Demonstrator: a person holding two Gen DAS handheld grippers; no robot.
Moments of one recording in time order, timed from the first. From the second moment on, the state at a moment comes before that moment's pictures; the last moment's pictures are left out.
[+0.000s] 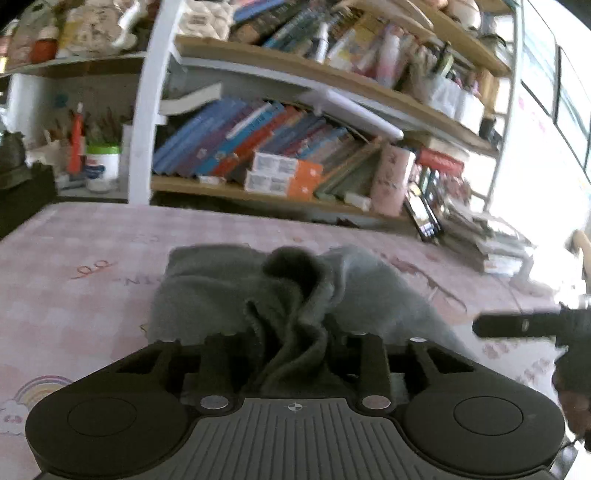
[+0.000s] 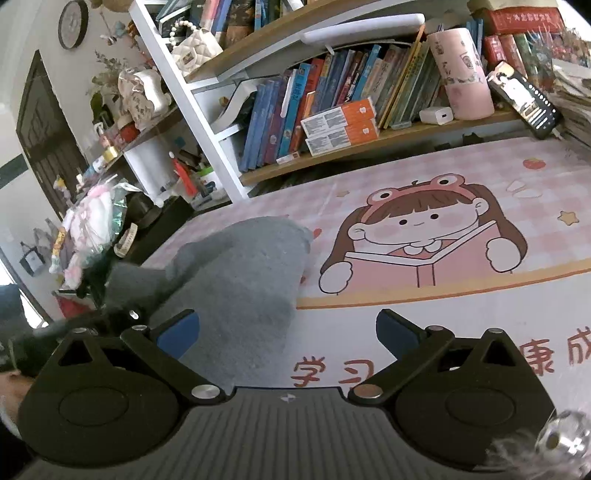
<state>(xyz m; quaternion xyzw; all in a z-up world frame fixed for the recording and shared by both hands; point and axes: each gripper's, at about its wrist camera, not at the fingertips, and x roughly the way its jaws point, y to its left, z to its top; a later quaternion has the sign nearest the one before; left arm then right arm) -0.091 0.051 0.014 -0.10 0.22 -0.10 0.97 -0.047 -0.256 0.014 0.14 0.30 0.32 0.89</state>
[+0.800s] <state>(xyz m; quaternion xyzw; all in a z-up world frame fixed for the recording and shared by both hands) -0.100 0.138 0.010 -0.22 0.18 -0.01 0.96 -0.030 -0.221 0.008 0.16 0.35 0.35 0.85</state>
